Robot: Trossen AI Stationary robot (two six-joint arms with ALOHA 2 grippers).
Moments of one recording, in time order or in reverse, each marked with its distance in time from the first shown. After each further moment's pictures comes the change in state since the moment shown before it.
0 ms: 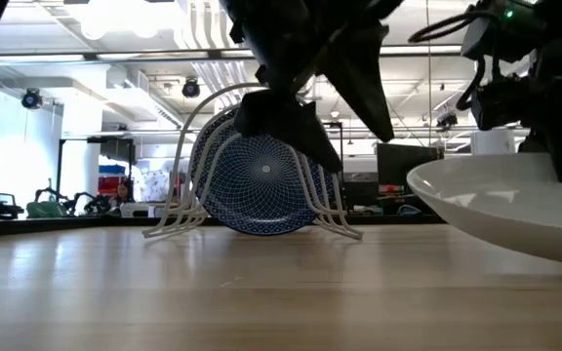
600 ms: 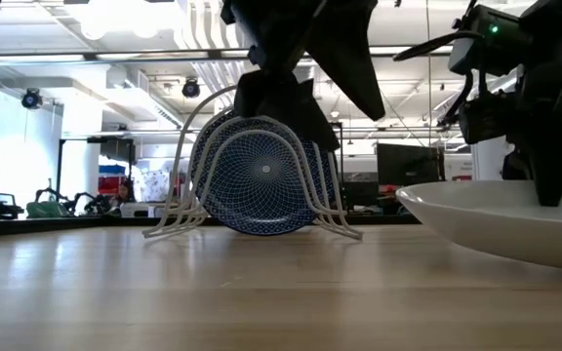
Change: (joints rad) left arm -0.027 -0.036 0.000 -0.028 -0.038 0.105; right arm 0.000 0.122 -0.004 0.111 0.053 -0.042
